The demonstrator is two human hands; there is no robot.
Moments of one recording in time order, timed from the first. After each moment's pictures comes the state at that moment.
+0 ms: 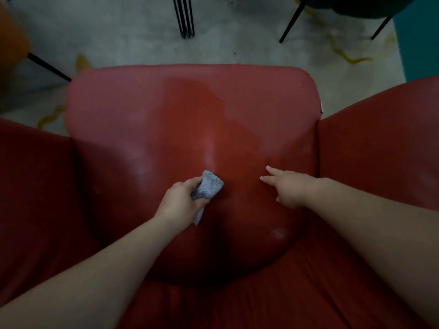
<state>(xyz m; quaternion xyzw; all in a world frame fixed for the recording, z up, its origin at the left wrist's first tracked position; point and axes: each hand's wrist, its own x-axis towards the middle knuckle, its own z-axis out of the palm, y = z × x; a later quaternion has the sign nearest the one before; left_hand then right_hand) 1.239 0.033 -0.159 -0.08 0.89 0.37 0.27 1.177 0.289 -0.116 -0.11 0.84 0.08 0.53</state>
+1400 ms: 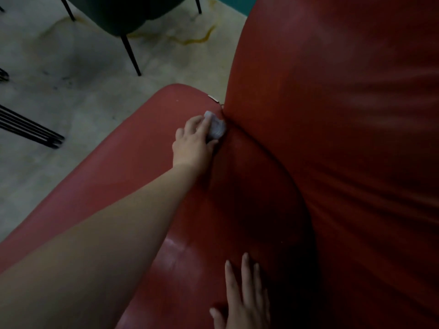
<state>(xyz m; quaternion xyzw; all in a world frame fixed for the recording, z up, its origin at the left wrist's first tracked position) 1.032 0.241 -0.213 0.37 0.90 0.19 0.14 1.300 0.108 -0.189 0.43 0.85 -0.25 0.18</state>
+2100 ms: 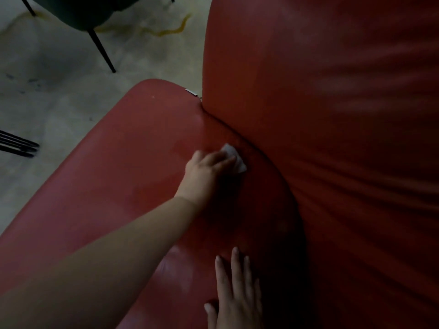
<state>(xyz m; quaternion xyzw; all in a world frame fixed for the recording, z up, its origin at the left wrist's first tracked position) 1.093 0.217 -0.218 0.59 0.77 0.16 0.18 1.292 0.104 -0.188 0.46 0.83 -0.25 0.18</state>
